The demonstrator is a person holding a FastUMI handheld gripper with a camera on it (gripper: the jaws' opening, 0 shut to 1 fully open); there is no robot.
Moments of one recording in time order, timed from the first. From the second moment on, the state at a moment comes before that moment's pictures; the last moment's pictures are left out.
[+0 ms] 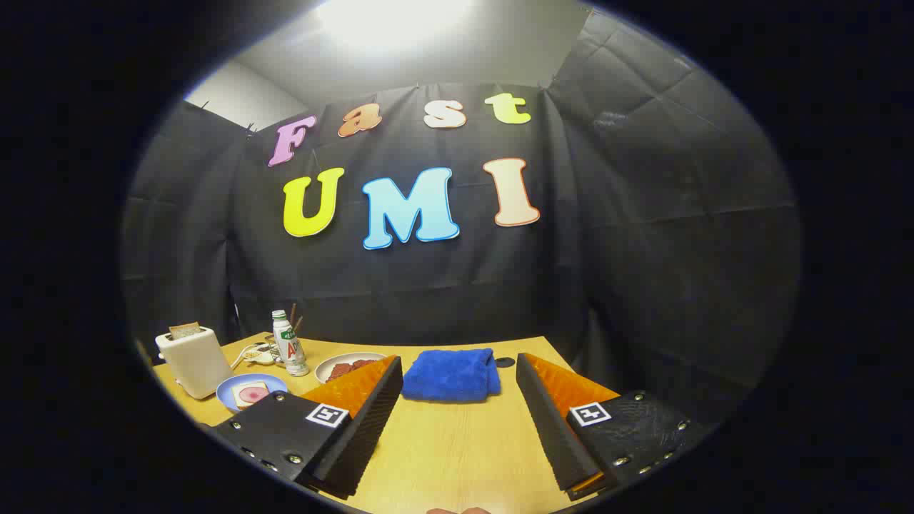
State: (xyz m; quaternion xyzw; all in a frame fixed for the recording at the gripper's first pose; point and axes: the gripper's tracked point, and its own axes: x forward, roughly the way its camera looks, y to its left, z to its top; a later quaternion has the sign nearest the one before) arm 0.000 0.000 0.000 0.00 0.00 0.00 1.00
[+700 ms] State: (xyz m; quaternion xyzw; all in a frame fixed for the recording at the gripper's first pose) arm -0.014 0.095 -0.029 -0.03 0.03 0.06 1.00
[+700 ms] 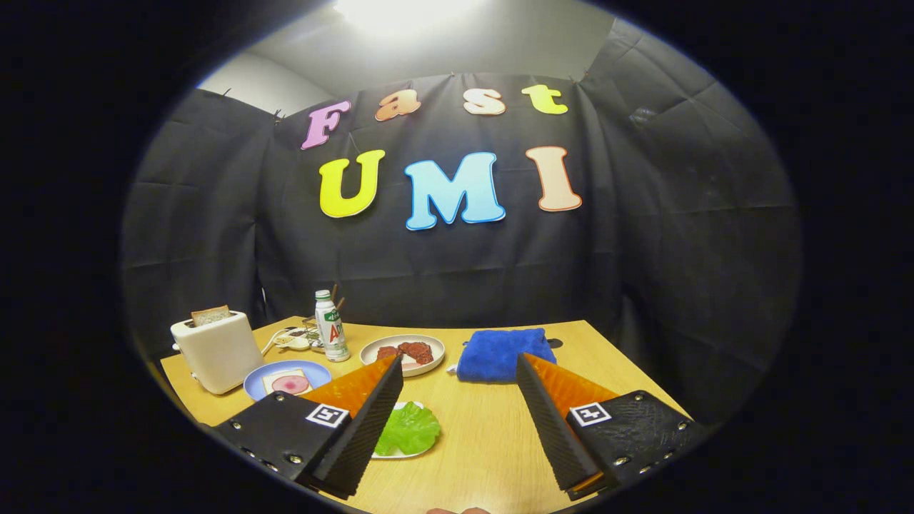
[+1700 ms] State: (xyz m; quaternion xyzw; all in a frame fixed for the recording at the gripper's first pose) arm 0.048 0.178 -0.175 -0.29 0.36 0.26 0.85
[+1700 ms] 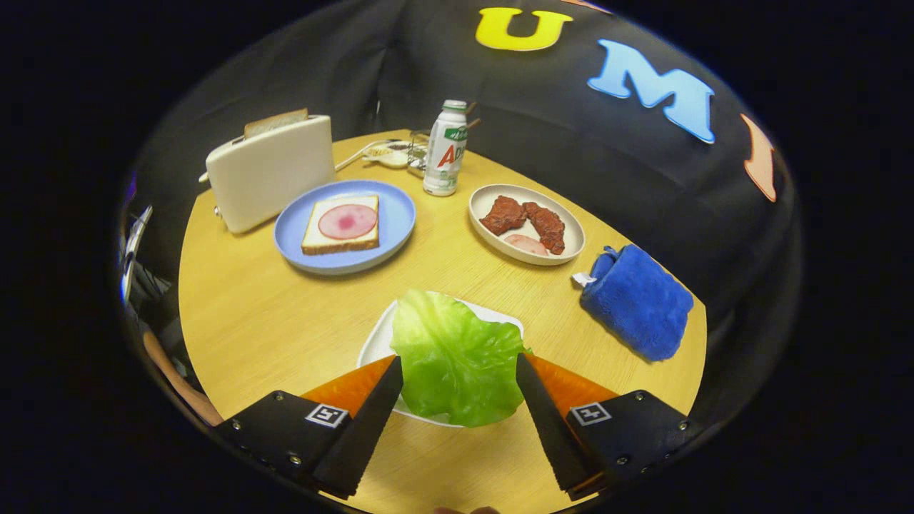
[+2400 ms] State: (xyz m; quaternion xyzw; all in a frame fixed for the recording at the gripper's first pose) arm 0.063 0.176 -0.217 -0.23 0.48 0.25 0.81
